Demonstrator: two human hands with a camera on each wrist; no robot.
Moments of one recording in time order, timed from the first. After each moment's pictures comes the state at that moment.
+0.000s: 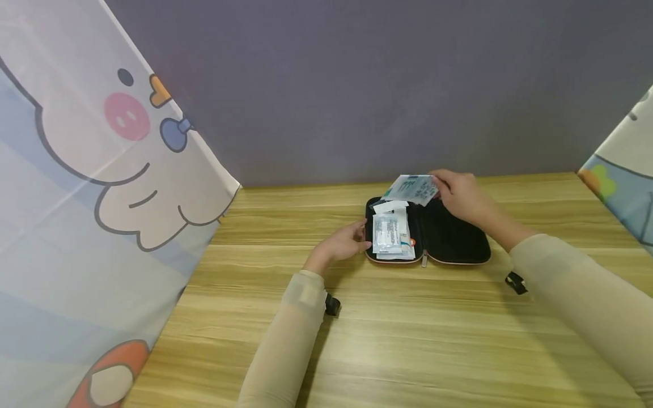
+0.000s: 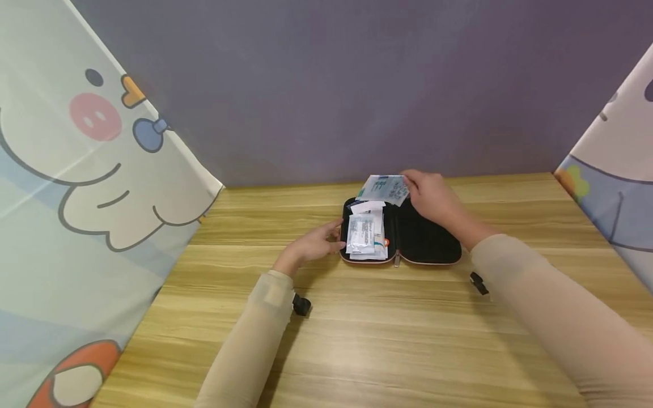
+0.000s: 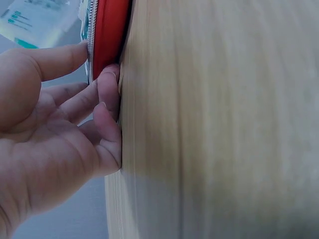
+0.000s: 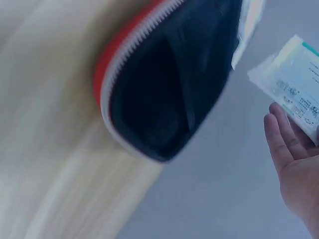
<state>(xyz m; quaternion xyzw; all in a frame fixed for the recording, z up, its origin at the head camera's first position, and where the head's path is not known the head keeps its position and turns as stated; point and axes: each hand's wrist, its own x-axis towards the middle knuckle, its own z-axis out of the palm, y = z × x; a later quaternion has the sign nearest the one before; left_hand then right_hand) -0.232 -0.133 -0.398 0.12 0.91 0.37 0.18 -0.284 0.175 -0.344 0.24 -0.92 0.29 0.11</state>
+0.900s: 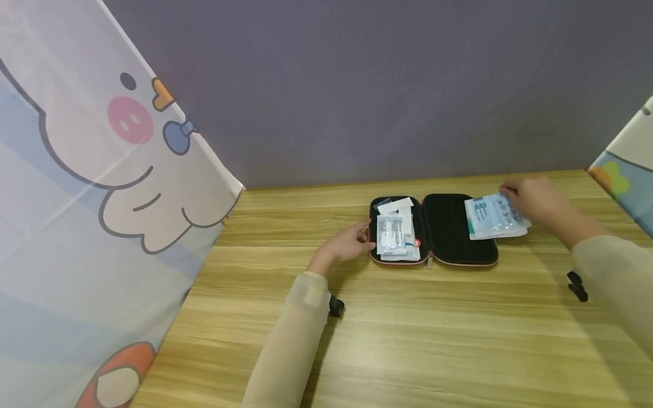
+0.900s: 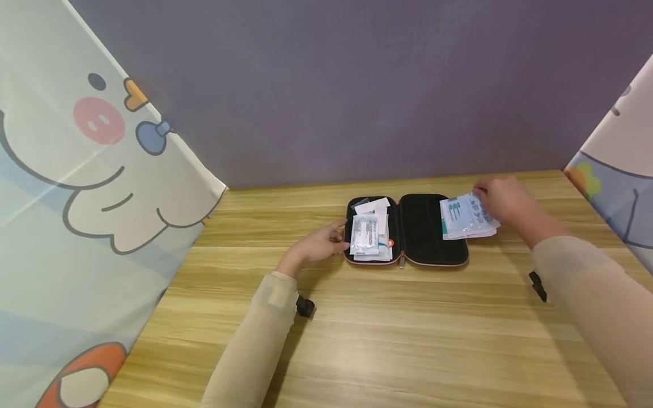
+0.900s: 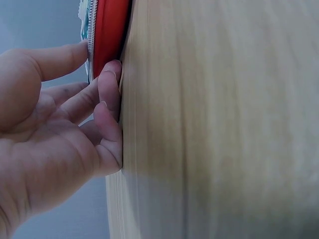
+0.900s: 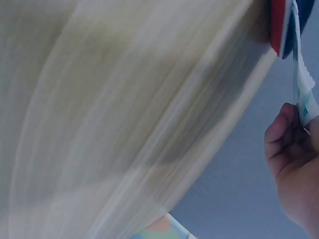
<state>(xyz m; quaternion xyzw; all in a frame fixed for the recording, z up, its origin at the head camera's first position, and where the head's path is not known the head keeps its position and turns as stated) -0.229 -0.132 -0.398 0.10 0.91 0.37 0.19 -0.307 0.303 -0.378 0.14 -0.98 0.15 0.00</state>
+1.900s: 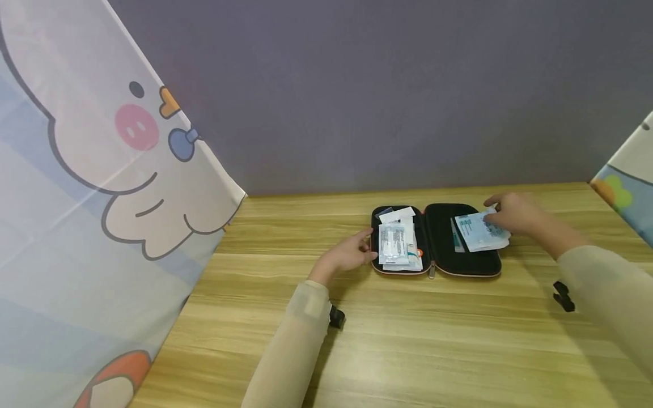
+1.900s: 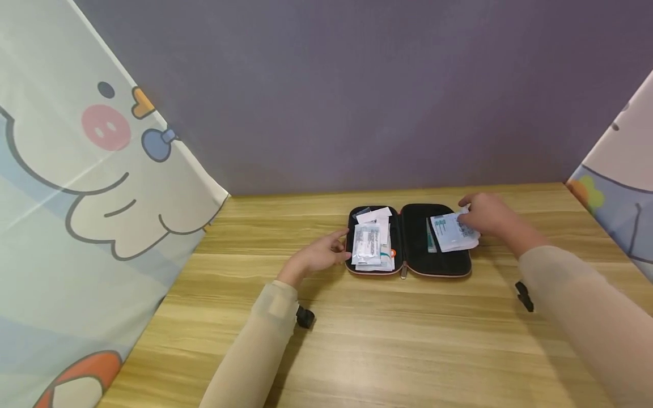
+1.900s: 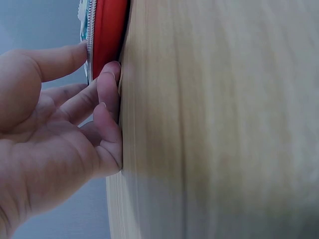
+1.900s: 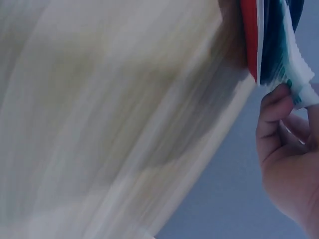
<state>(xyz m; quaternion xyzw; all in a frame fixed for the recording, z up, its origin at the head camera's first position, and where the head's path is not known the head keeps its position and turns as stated) -0.223 -0.130 -0.400 0.10 0.91 0.36 0.18 -0.310 0.276 -0.385 0.15 -0.97 0.20 -0.08</state>
